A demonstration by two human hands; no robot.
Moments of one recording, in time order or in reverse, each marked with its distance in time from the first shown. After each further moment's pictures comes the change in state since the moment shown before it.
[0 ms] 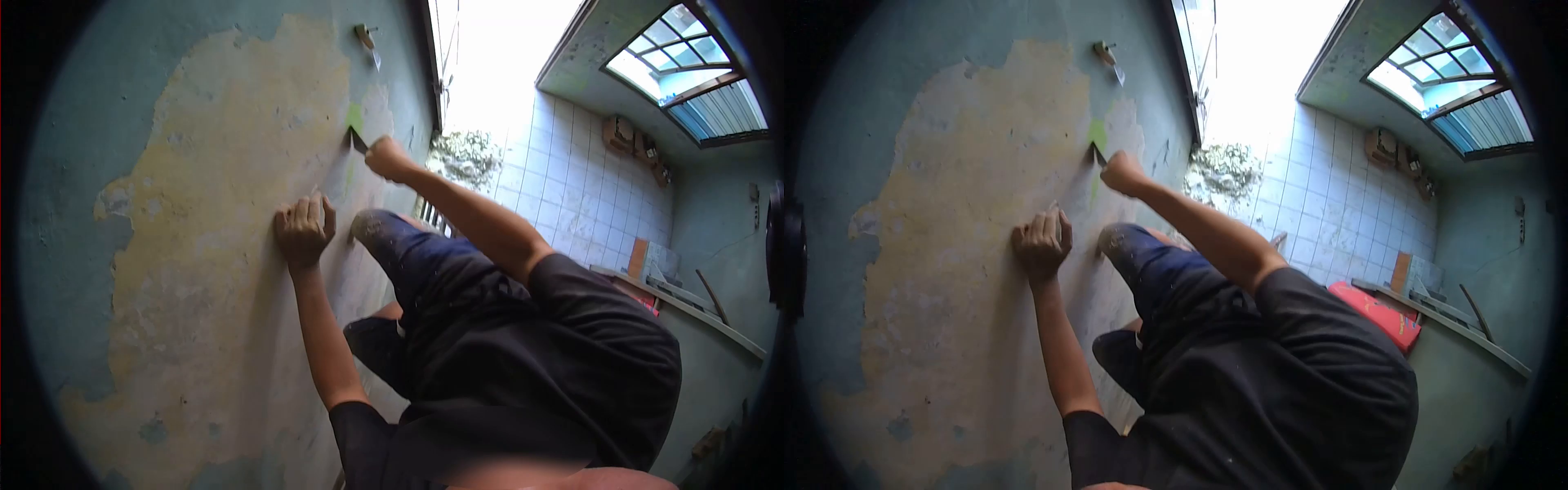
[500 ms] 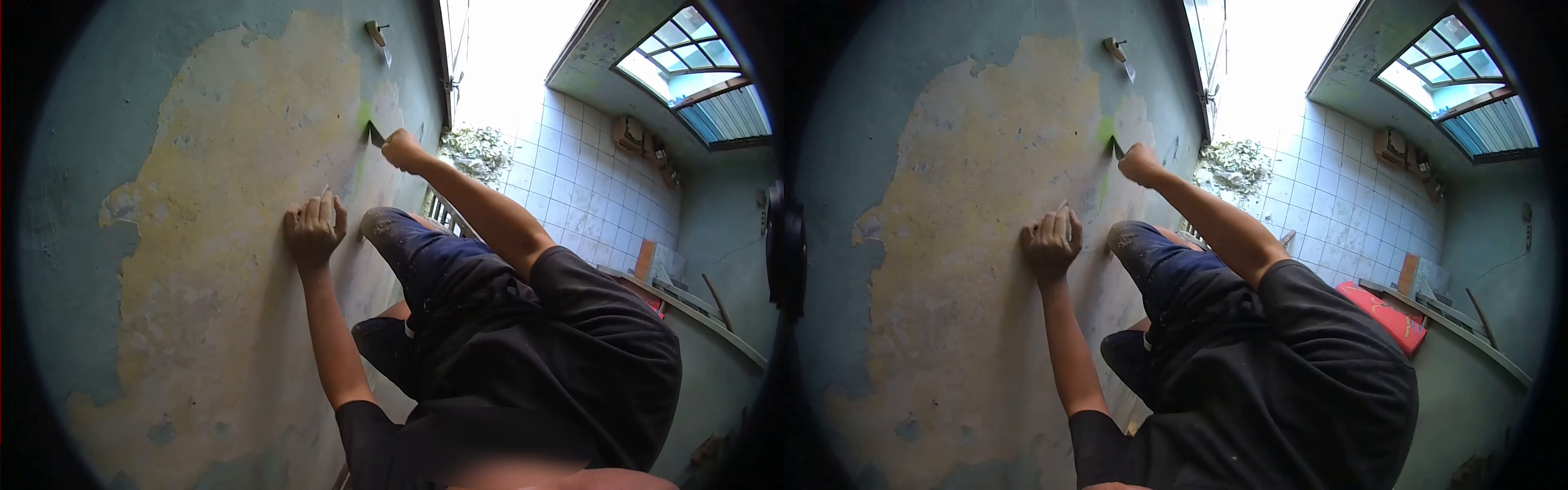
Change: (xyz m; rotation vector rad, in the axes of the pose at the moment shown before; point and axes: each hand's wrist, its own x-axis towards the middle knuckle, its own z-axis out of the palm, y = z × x) left_hand 0.005 -0.005 0.004 0.037 -0.022 -0.001; right_hand 0.003 -0.011 -0.018 0.124 -0.040 0.227
